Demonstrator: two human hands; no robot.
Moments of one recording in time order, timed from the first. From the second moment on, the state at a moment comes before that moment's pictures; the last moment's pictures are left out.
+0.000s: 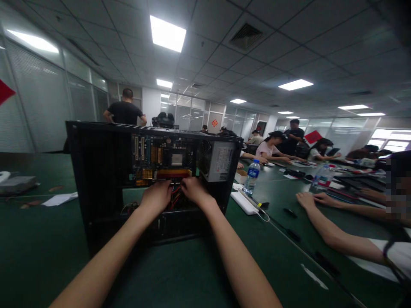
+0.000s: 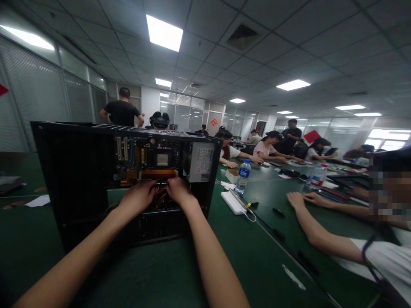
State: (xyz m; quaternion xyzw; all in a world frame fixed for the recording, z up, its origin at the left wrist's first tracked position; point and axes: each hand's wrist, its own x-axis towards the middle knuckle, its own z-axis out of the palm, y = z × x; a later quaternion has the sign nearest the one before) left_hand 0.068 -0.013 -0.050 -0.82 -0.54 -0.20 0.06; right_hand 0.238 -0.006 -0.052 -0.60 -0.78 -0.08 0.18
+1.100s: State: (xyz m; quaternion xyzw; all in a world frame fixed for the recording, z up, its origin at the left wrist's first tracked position) left_hand 0.073 0.002 -0.039 -0.80 -0.57 -0.16 0.09; right_hand 0.234 -0.013 -0.046 -0.61 -0.77 -0.09 0.16
